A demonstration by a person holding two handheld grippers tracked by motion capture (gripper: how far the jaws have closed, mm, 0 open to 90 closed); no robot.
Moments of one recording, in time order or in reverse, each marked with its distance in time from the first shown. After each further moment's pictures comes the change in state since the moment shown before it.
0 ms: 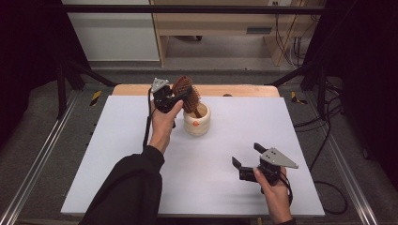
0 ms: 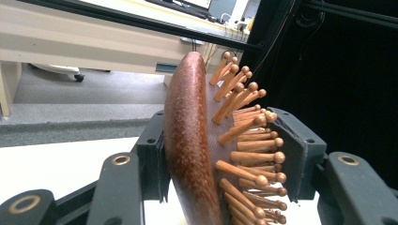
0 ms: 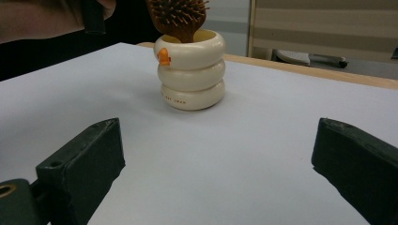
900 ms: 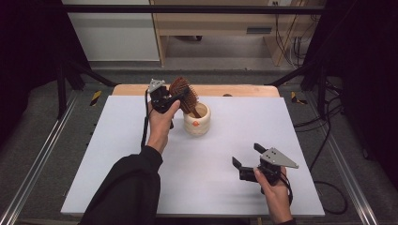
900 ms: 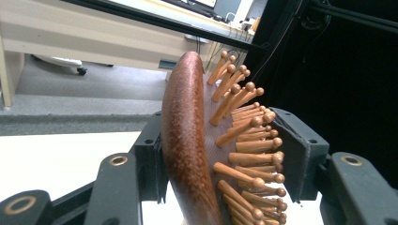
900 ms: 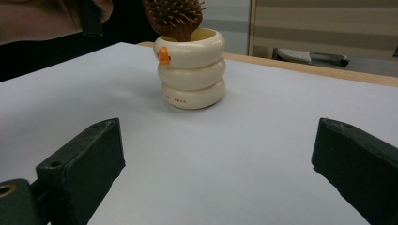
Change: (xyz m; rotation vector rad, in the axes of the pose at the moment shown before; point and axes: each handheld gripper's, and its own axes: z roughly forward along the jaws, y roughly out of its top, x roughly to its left) left arm 0.010 -0.002 -0.003 0.008 0.015 -0.044; right arm -0.001 -0.001 0.000 0.003 0.002 0.005
